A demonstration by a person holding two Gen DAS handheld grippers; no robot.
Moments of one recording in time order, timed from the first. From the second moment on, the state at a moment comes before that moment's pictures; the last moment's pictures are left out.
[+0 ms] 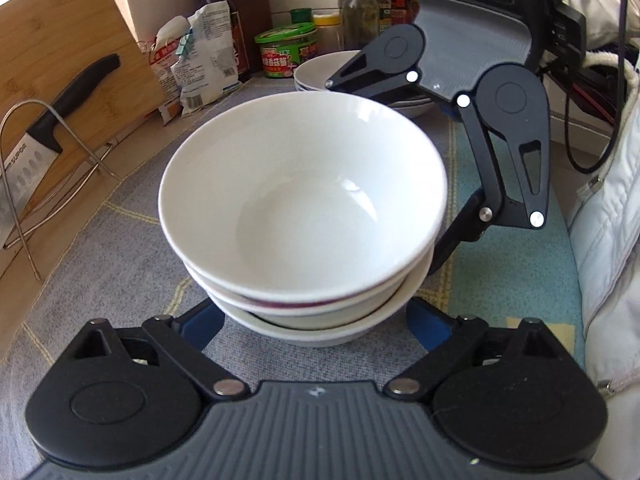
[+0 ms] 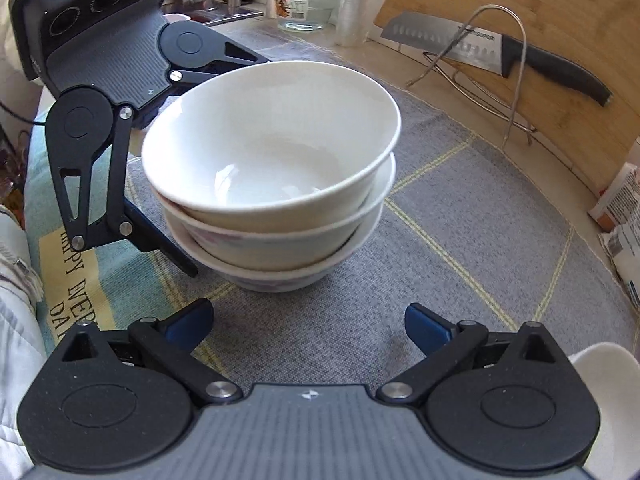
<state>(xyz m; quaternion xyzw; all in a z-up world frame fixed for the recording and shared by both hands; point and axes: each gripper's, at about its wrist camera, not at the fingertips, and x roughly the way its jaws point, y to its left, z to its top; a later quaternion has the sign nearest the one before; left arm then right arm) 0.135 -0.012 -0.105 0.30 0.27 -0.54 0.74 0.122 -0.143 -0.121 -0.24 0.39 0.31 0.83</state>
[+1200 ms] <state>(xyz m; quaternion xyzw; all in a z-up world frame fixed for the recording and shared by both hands) 0.150 -0.001 -0.108 0.27 0.26 -0.60 0.70 0.154 -0.112 -0.103 -0.29 0.43 0.37 0.77</state>
